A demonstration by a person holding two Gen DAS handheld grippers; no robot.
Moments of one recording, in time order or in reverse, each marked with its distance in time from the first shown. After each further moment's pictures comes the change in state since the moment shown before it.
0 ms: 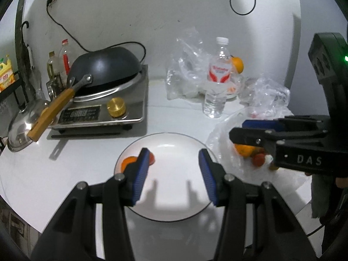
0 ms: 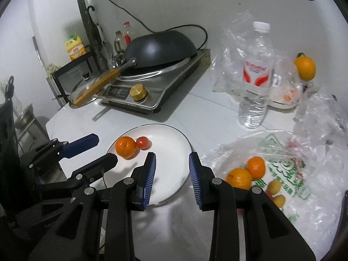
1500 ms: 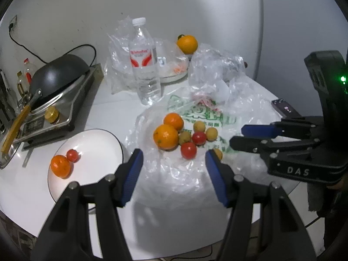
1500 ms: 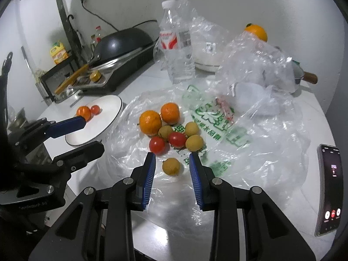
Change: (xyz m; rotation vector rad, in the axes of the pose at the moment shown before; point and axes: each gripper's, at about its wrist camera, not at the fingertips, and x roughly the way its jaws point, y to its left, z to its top) left arm 0.023 -0.150 -0.012 0.155 0.094 -0.073; right arm -0.057 -0.129 -0.093 0.084 0.021 -0.048
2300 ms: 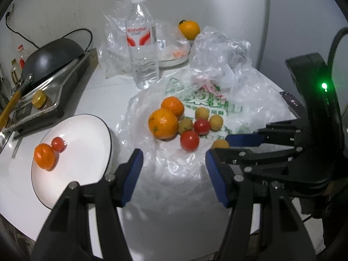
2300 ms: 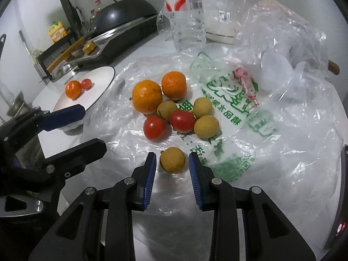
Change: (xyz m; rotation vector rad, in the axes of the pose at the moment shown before) left arm 0.035 0.003 -0.008 -0.028 0.064 -0.020; right arm 0.059 -0.001 -0.003 -0.038 0.155 0.022
